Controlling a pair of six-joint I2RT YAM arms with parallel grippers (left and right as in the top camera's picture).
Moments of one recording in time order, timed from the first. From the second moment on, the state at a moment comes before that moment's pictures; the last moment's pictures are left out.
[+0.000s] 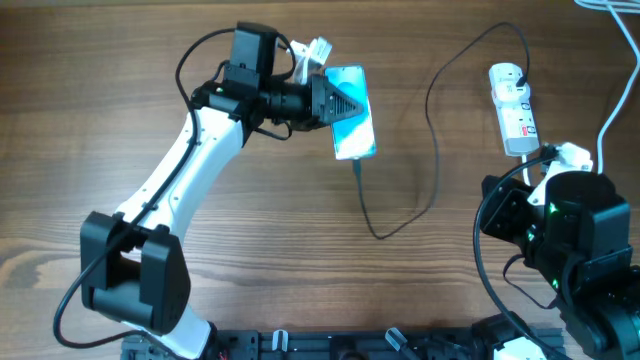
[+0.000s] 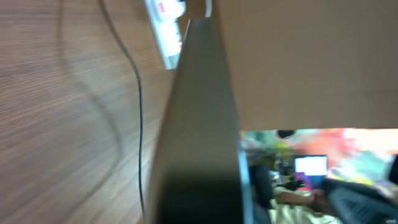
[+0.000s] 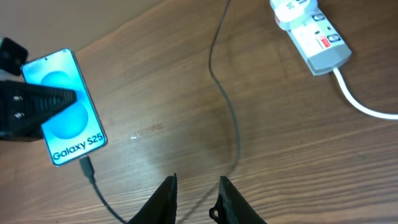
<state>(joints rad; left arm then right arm) -0.33 1.77 1.40 -0.48 1.00 -0.52 0.30 0.80 1.20 -1.14 0.11 0.64</state>
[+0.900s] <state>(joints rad) -0.33 2.25 1.42 -0.29 0.95 -0.24 0.30 0.96 1.20 -1.17 0.11 0.67</state>
